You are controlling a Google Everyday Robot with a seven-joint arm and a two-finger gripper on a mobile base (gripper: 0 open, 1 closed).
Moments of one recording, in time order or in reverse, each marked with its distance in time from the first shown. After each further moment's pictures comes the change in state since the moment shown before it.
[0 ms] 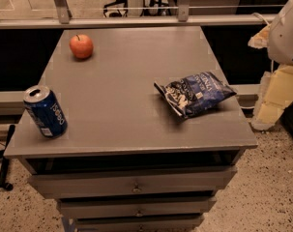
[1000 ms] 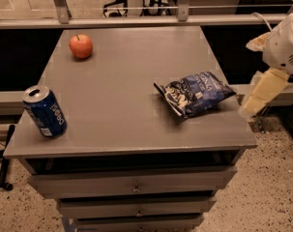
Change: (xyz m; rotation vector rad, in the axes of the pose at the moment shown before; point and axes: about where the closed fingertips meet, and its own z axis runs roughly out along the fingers) arm 0.012 -0.050 0.048 0.049 -0.165 0.077
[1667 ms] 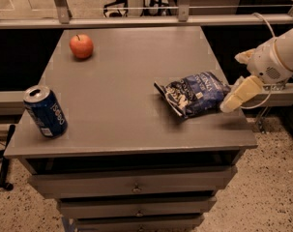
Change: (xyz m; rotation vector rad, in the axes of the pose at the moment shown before) arm 0.018 -0.050 0.083 -0.024 -0.190 0.141
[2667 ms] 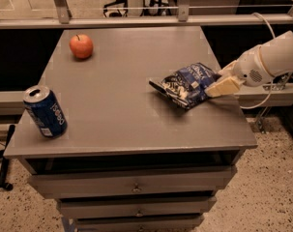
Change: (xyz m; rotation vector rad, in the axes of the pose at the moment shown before) arm -0.014 -0.003 0.041 -0.063 -0.104 0.098
